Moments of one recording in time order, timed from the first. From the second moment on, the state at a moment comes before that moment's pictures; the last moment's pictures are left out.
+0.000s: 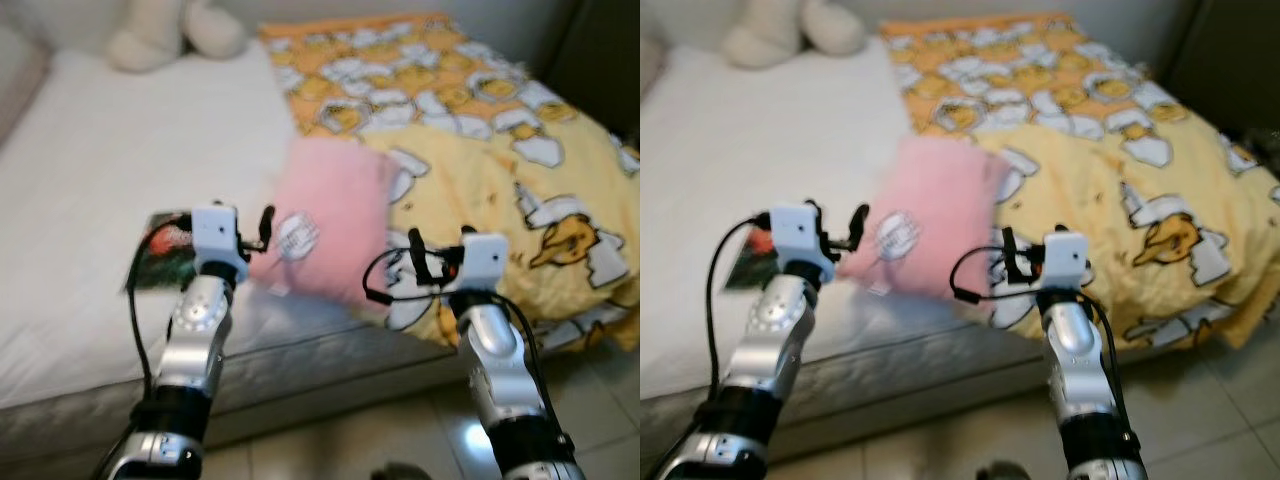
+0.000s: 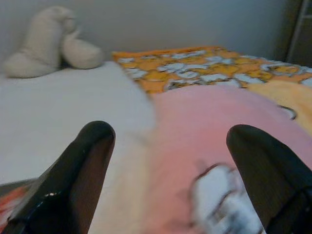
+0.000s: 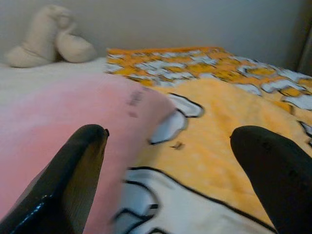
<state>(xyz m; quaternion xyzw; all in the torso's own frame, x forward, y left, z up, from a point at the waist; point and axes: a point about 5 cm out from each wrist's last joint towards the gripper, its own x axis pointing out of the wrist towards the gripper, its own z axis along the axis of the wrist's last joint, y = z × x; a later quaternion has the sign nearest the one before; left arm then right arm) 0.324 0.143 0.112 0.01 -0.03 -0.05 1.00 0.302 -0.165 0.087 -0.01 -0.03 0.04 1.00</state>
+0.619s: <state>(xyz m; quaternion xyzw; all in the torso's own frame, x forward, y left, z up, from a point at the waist) 0.336 0.129 0.140 0.04 -0.03 -0.13 0.99 0.298 -0.193 0.095 0.01 0.00 0.00 1.00</state>
